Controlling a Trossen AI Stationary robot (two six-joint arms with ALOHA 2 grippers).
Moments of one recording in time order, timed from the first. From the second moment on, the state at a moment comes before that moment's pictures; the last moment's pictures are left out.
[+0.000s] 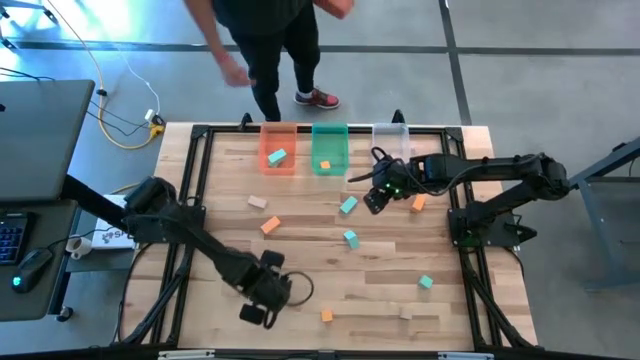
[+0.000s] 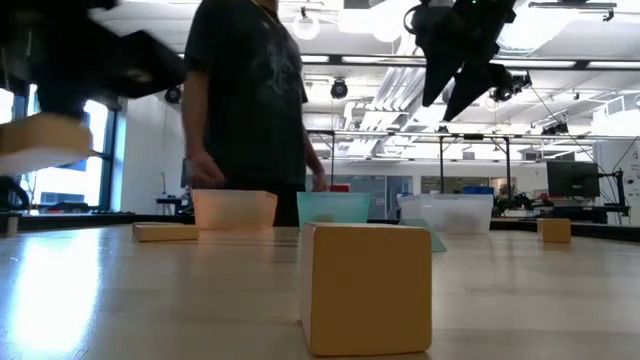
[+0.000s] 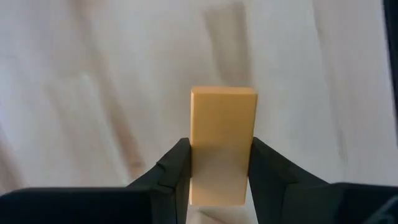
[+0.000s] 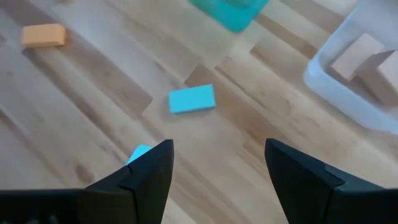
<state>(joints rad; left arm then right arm) -0.48 1.78 1.24 -0.81 -0.05 -0.32 -0.05 1.35 1.16 -0.92 0.22 0.78</state>
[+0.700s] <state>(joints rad) -0.04 1.58 1.24 -0.72 0.11 -0.08 -0.05 1.35 1.16 -0.49 -0.03 0.28</state>
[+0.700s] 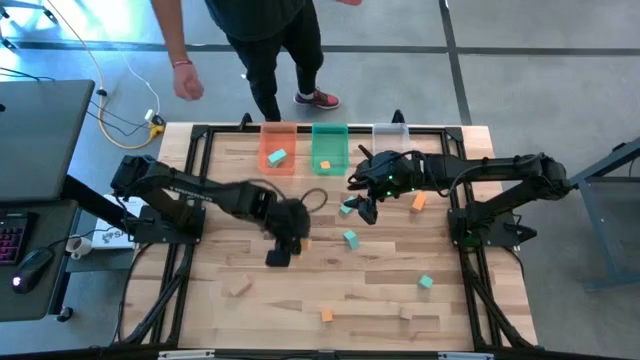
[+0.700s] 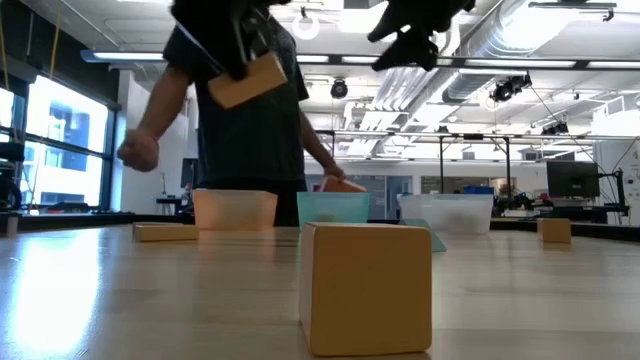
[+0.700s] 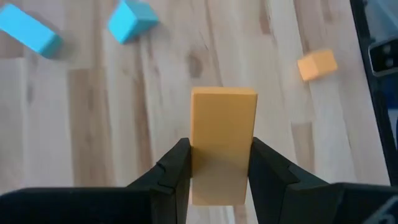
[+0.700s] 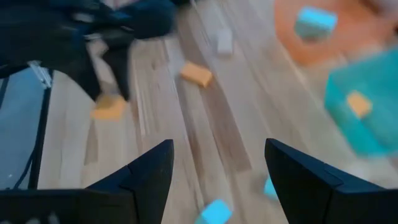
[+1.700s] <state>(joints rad) 0.42 1.58 1.24 -0.63 0.61 -0.10 -0.24 1.35 1.17 -0.12 -0.39 -0.23</state>
